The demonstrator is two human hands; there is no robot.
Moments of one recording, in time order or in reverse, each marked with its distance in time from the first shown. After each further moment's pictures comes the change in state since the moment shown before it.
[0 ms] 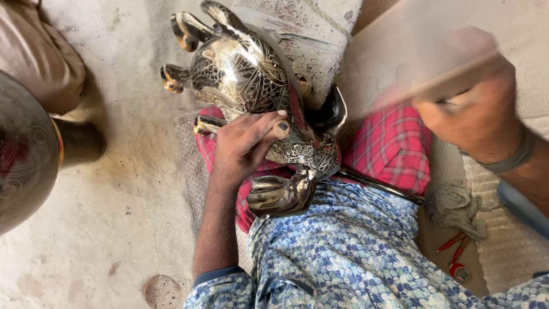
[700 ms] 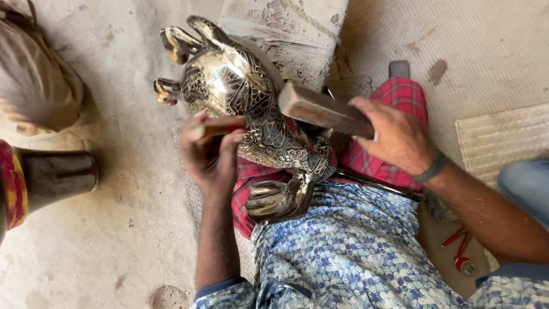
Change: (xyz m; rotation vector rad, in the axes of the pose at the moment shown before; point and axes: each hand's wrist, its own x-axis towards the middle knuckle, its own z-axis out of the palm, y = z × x) left_hand -0.009 0.000 0.007 -0.452 0.463 -0.146; right_hand -0.047 0.016 0.091 0.025 -0.209 0.091
